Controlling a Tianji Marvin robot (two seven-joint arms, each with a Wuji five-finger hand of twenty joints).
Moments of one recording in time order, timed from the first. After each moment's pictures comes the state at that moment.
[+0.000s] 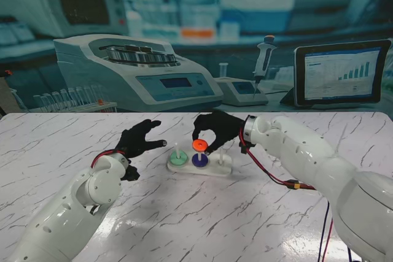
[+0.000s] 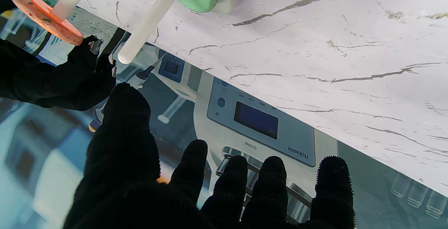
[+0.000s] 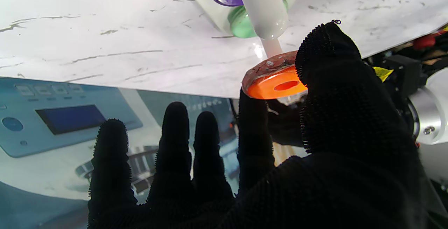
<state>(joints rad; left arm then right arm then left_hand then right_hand) 1.37 -1.13 -1.14 -1.39 0.53 0.02 0.06 -0.65 -1.29 0.40 -0.55 -0.52 -0.78 -0.15 0.94 -0.18 -0.03 -0.01 0.39 0.22 0.09 0.33 0.31 0.31 0.06 0.26 0.22 0.30 0.12 0.34 -0.07 0.53 0.57 0.53 0.67 -0.61 0.43 -0.04 0.58 -0.11 0.64 0.36 0.28 0.05 0.80 0.73 0.35 0.00 0.82 0.83 0.09 0.32 0.76 0.86</state>
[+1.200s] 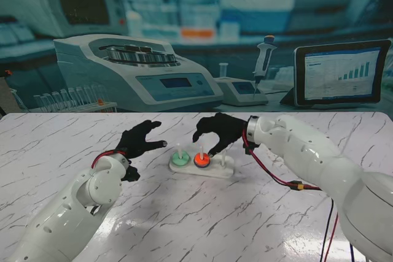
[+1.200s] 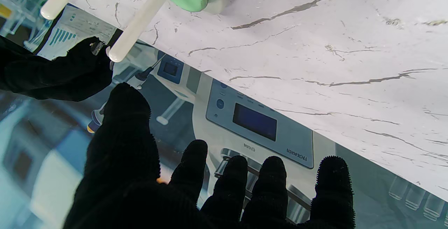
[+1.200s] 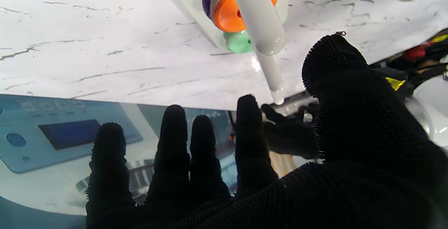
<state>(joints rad) 1.37 -1.13 -1.13 -1.39 0.53 0.03 0.06 -0.65 -1.26 0.41 -0.60 -0.49 -0.78 -0.05 0.94 -0.18 -0.03 -0.01 0.39 0.22 0.09 0.33 0.31 0.31 0.06 0.26 0.22 0.30 0.12 0.34 -0.07 0.53 0.57 0.54 0.54 -0.62 0.61 -0.04 0.54 -0.07 0.29 0.53 0.26 0.08 0.71 0.70 0.34 0.00 0.73 0.79 0.07 0.32 0.71 0.86</state>
